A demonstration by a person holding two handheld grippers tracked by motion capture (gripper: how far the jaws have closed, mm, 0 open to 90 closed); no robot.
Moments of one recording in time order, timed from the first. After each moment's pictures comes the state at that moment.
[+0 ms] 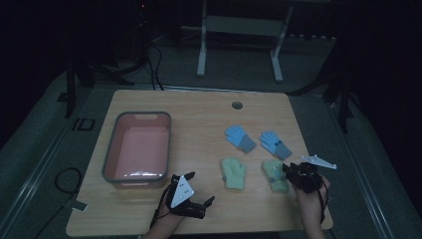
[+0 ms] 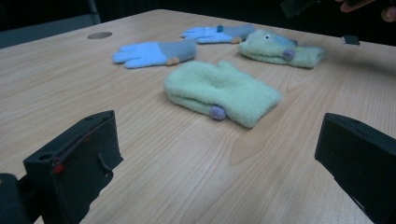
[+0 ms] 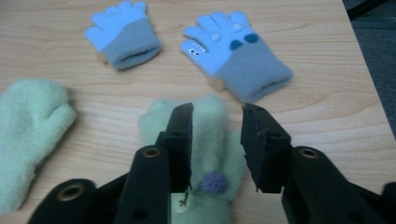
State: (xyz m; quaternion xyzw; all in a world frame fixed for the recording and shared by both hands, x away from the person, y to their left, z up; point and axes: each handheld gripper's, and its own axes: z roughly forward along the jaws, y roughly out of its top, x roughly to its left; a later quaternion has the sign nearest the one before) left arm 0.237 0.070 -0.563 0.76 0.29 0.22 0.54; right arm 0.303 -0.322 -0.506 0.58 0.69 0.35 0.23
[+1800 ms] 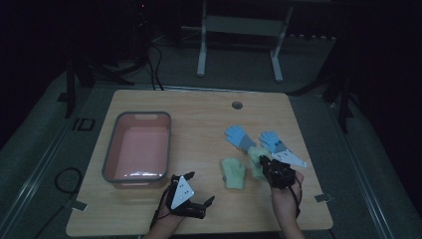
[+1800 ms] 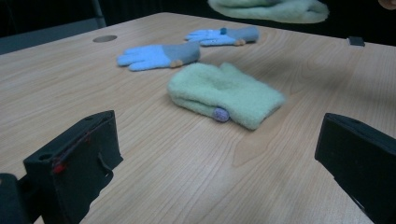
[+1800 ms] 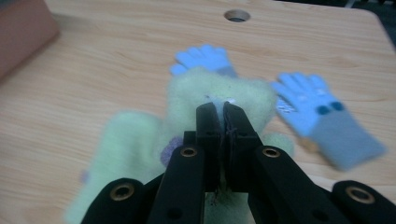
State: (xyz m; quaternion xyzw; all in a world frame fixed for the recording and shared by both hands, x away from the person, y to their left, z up) left arm 0.235 0.070 -0.563 0.76 0.28 0.23 0.54; right arm 0.293 -0.228 -0.482 0.51 0.72 0.39 0.28
